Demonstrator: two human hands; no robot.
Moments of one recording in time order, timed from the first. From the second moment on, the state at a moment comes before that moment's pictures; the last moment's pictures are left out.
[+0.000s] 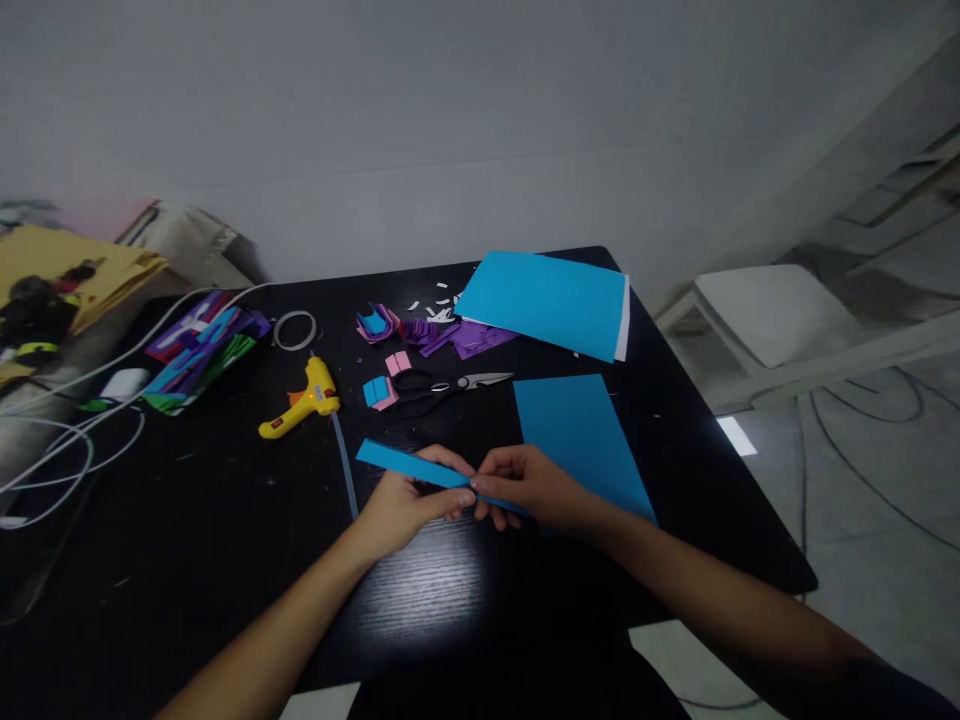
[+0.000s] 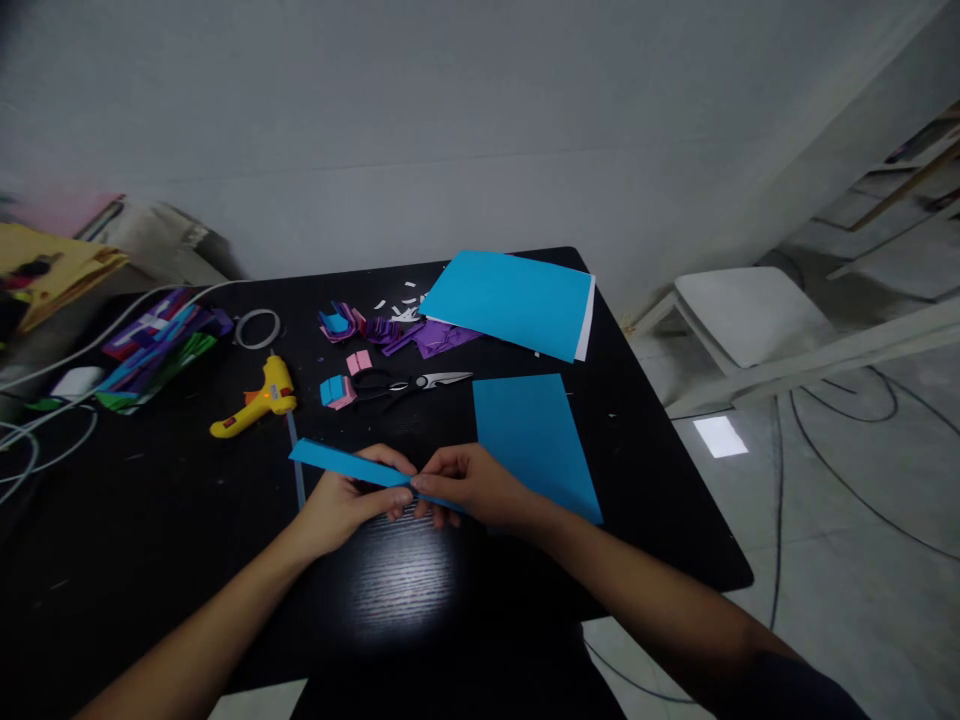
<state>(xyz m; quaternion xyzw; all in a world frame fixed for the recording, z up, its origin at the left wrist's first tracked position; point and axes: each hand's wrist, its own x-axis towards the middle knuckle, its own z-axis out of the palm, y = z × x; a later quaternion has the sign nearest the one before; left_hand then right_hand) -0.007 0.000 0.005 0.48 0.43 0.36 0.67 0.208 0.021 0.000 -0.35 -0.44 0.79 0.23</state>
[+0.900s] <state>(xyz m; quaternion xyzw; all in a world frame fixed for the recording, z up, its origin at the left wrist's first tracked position) -0.011 -0.001 0.004 0.50 0.47 0.39 0.62 0.207 0.023 0.000 -0.37 -0.42 0.79 0.25</state>
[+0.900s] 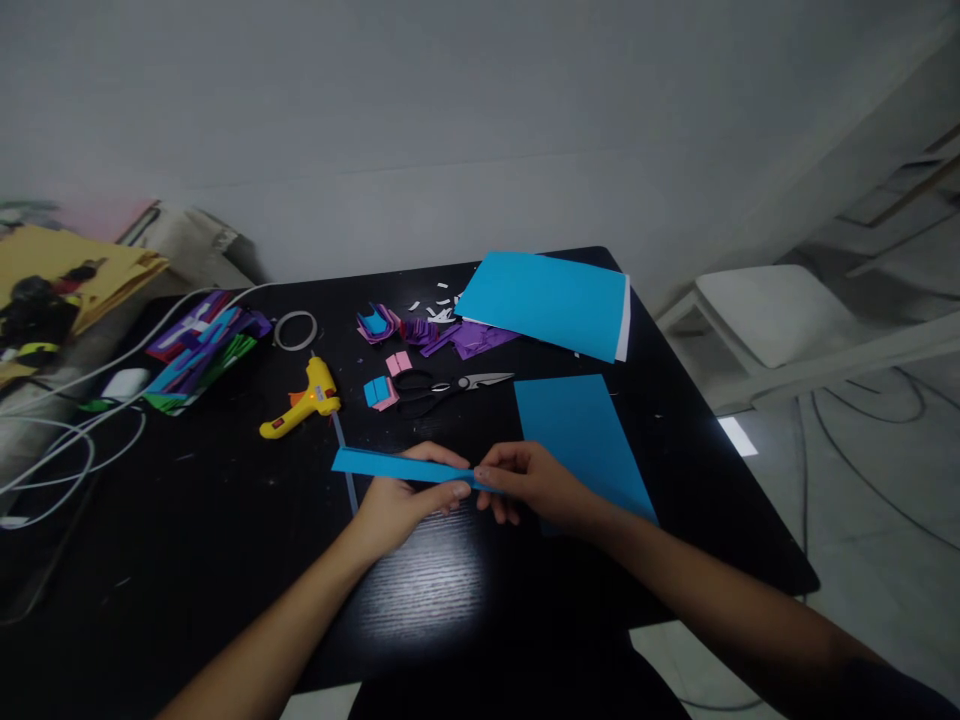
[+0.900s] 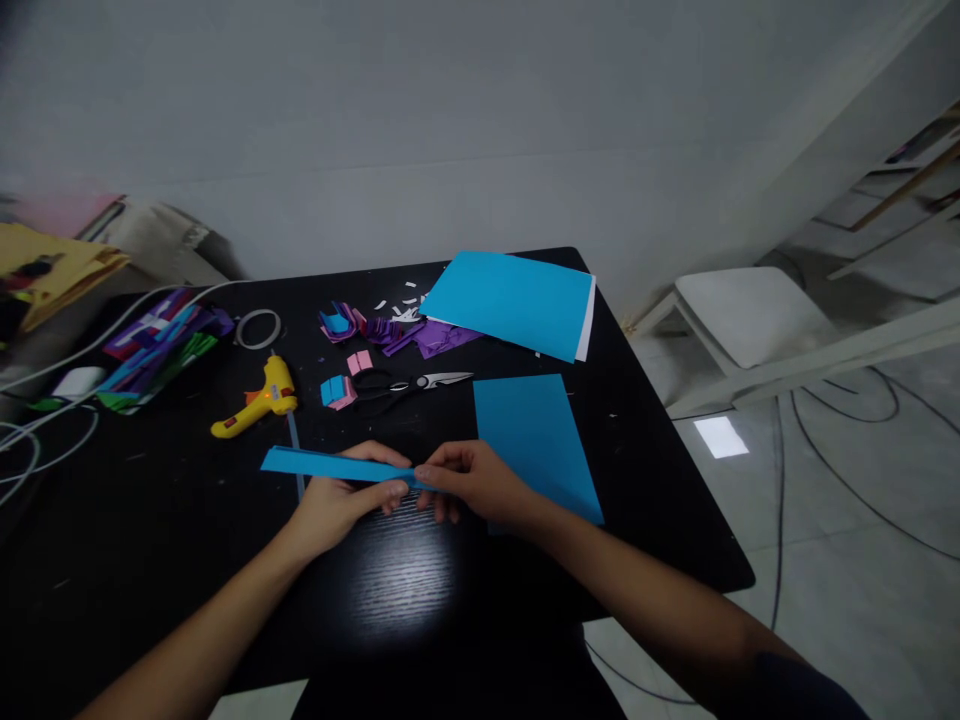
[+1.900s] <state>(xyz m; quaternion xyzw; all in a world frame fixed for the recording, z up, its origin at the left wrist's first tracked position) -0.011 -0.001 0.005 0.52 0.49 0.40 0.58 0.207 0.025 -0.007 -0.37 -0.42 0.78 0.28</state>
